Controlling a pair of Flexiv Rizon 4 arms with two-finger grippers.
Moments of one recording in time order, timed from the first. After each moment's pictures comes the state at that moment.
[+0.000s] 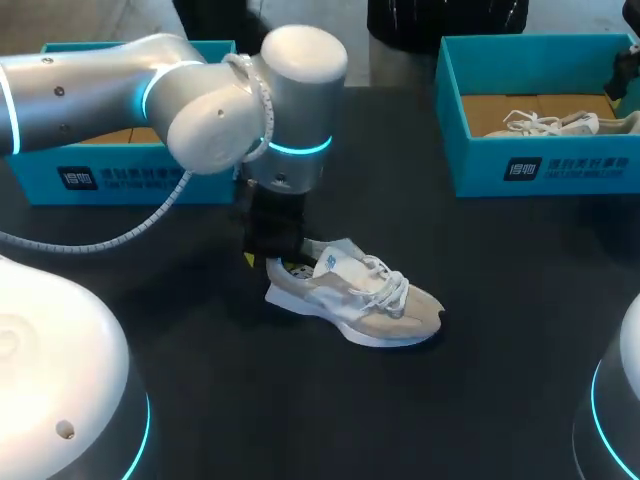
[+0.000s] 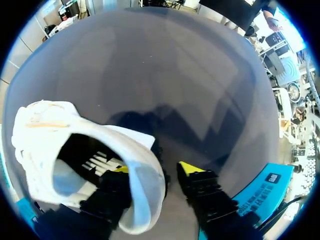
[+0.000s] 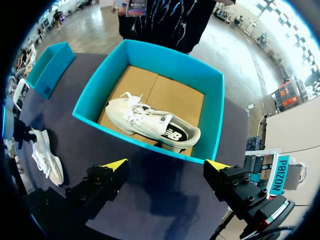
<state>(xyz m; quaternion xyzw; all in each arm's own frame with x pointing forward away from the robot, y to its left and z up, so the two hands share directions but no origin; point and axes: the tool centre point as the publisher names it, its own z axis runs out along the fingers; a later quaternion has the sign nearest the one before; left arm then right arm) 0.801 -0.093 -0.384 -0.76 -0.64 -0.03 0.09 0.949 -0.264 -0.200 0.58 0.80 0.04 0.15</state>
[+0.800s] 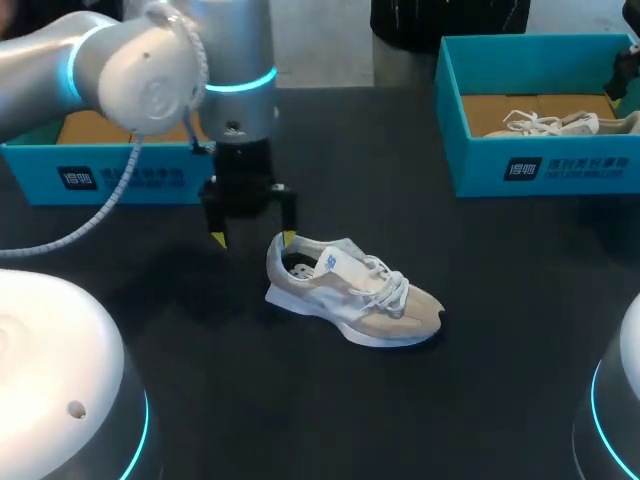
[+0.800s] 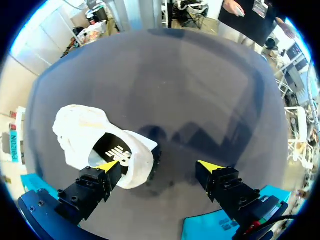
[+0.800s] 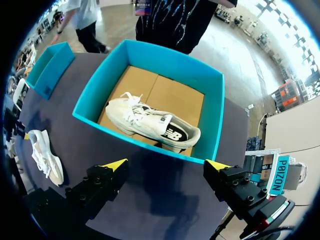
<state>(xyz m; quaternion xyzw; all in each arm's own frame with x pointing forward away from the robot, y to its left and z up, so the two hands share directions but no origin) 0.792 -0.075 -0.316 -0.71 -0.70 0.07 0.05 0.949 -0.264 -0.200 0.58 0.80 0.04 0.15</state>
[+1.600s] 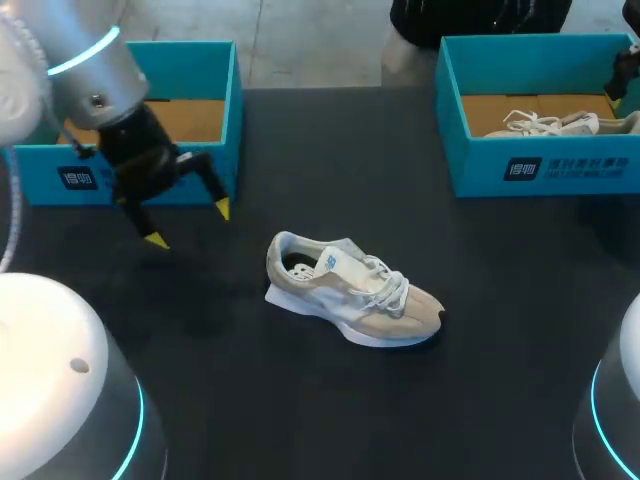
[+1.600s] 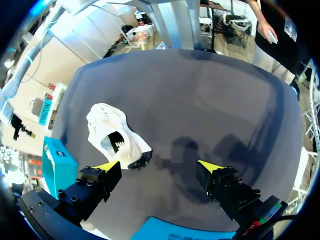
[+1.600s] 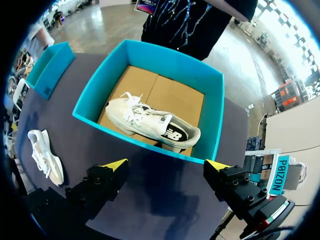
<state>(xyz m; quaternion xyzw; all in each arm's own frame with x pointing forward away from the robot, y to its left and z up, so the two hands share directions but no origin) 0.767 0.005 -0.261 -0.58 -0.79 0.21 -0.04 0.949 -0.264 -0.200 0.58 0.80 0.04 0.15</state>
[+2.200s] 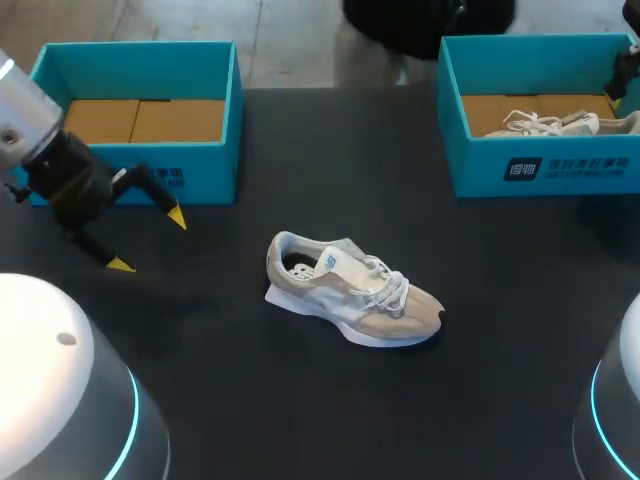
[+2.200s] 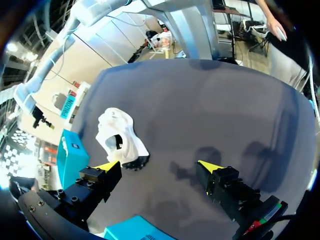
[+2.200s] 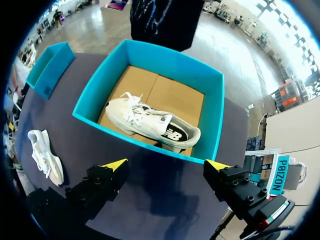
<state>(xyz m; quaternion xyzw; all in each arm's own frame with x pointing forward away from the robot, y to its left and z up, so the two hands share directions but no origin) 0.738 0.048 -0.261 -0.52 -0.80 0.29 -0.10 0.949 -0.264 -0.200 0.58 0.80 0.04 0.15</state>
